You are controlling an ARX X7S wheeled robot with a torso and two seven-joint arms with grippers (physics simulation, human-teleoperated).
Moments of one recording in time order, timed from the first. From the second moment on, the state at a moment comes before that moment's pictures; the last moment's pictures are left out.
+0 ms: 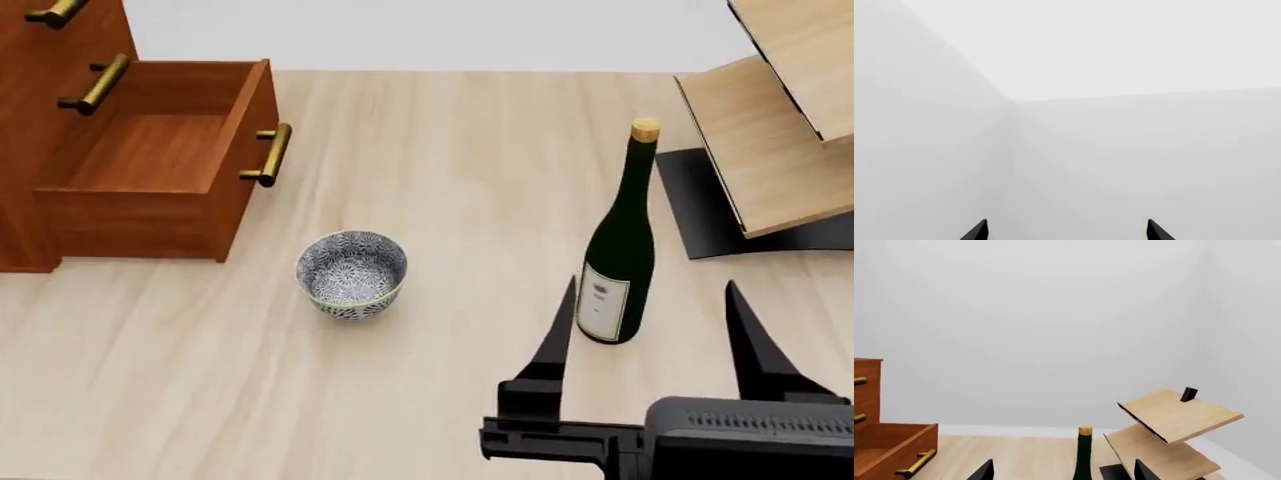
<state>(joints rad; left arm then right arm) -0.30 -0.82 0.26 1.04 -0.51 -0.35 -1.08 0.15 0.13 0.00 -0.73 0.06 0.58 0.12</state>
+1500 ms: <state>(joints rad) -0.67 -1.21 0.85 1.05 -0.56 -0.06 -1.57 0.15 0.21 -0.11 -0.75 0.04 0.53 0.19</state>
